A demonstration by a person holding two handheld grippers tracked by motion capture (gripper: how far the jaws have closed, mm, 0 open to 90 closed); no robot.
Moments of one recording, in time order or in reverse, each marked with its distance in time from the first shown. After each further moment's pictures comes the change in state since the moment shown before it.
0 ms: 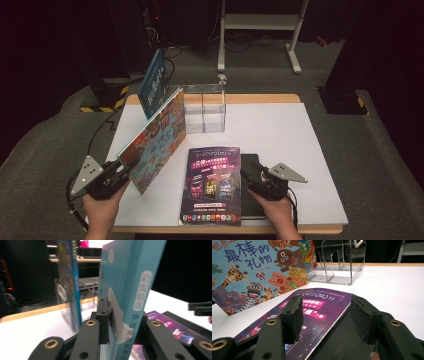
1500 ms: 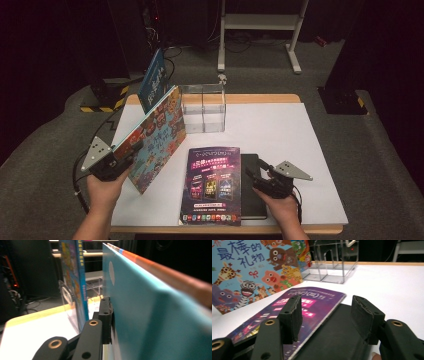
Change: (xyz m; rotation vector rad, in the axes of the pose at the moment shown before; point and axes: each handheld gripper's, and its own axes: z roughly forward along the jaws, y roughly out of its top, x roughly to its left) left arm 0.008 0.015 0.039 0.059 0.032 0.012; right arm -0.015 0.004 -0.008 0.015 -0.026 -0.008
